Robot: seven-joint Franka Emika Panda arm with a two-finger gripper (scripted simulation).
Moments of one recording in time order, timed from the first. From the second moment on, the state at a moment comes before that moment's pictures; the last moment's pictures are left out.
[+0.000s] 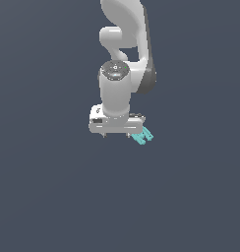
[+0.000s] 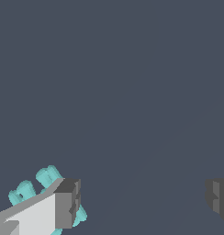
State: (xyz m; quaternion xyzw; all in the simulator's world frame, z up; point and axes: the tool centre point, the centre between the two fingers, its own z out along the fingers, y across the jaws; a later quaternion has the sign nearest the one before) arm 0.001 -0.015 0.164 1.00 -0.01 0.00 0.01
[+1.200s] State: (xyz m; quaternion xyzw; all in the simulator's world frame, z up) arm 0.002 -0.017 0.161 1.00 0.00 0.00 0.01
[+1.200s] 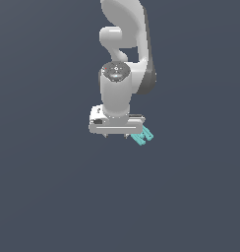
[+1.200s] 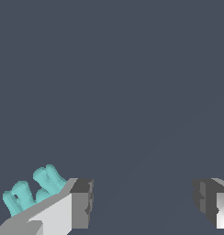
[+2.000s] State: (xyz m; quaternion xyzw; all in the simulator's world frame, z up) arm -0.019 0.029 0.130 0.99 0.05 0.00 0.09
